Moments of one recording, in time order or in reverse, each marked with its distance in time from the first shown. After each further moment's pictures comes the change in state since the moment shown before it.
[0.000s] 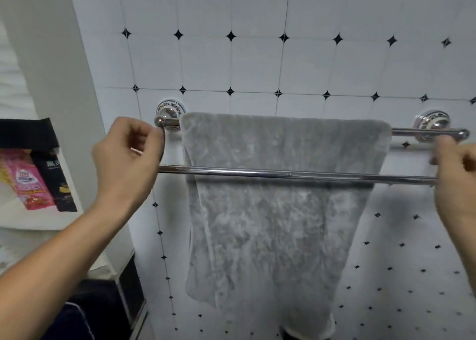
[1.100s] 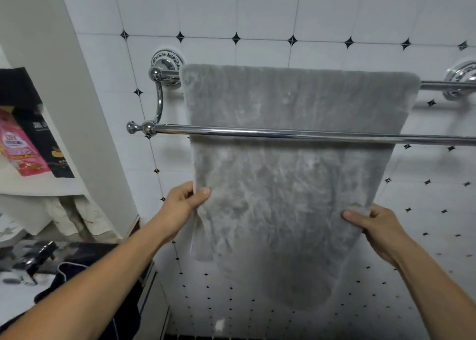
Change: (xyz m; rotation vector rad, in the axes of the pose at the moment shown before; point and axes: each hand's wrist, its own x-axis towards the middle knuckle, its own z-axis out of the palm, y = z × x) left_hand -0.113 -0.136 0.050 -0.303 -0.663 -0.678; right_hand -0.122 0.137 0.053 0.421 -0.847 0.599
